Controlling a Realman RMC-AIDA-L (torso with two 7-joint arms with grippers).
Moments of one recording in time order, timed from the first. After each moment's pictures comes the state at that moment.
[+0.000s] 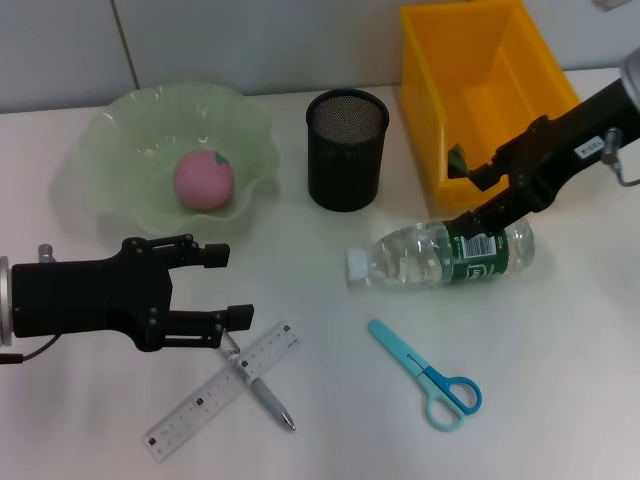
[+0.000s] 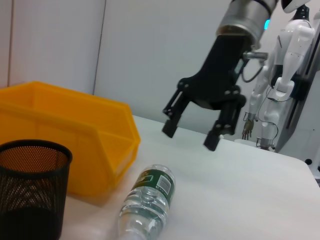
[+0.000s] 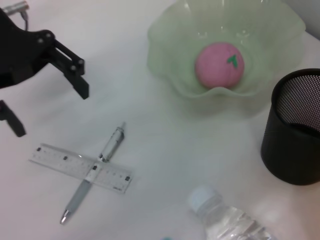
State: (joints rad) left arm -0.49 -2.06 0.88 0.78 1.92 1.68 -1.41; right arm 0.77 1.98 -0.94 -1.20 -2.44 -1.80 2.11
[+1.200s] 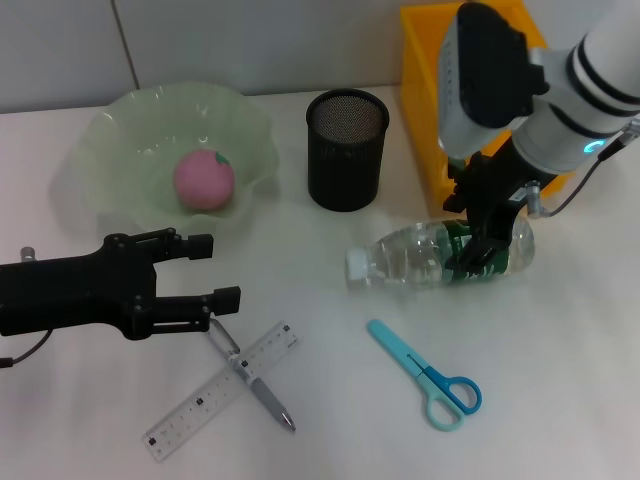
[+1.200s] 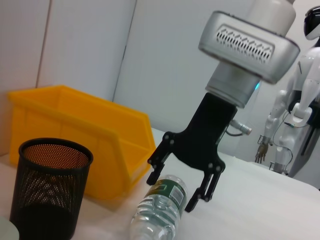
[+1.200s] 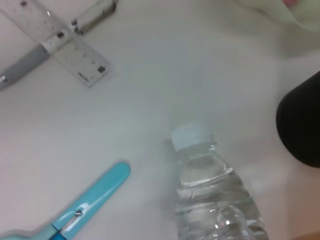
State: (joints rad) left arm -0.47 -2.06 0.83 0.78 1.90 1.68 -1.48; right arm 0.86 2.07 -1.22 -1.04 -2.73 -1.53 1.89
